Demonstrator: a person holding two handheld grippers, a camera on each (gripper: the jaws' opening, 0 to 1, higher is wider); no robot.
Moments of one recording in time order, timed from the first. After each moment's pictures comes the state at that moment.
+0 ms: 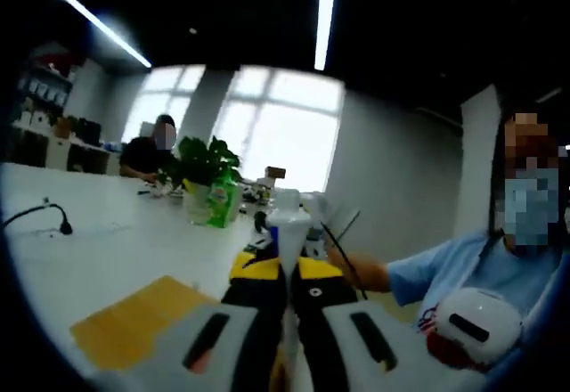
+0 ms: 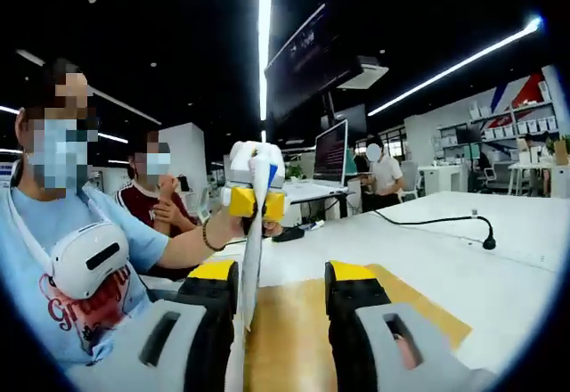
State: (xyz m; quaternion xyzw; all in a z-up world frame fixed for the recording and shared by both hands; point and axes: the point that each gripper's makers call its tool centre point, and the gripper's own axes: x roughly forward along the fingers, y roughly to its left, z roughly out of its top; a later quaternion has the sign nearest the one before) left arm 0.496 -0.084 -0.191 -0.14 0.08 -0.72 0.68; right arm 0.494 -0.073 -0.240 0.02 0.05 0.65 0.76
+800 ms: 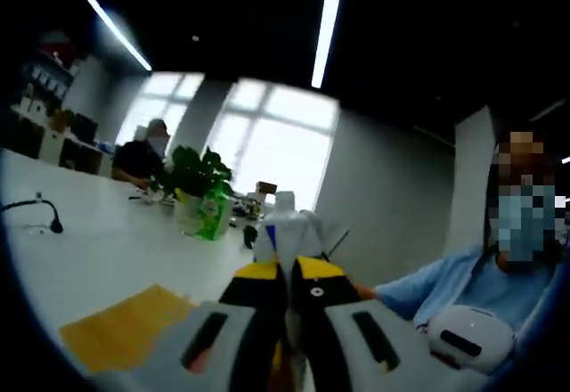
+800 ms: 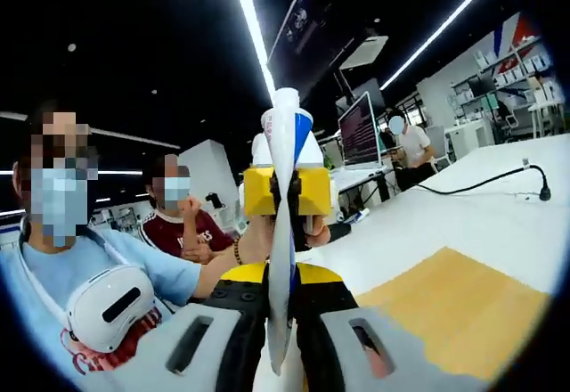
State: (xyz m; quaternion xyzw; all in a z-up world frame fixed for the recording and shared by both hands) left arm 0.496 -0.079 -0.177 -0.17 0.05 -0.72 0.66; right arm 0.479 -0.022 -0.236 0.13 0.11 0.68 0.71
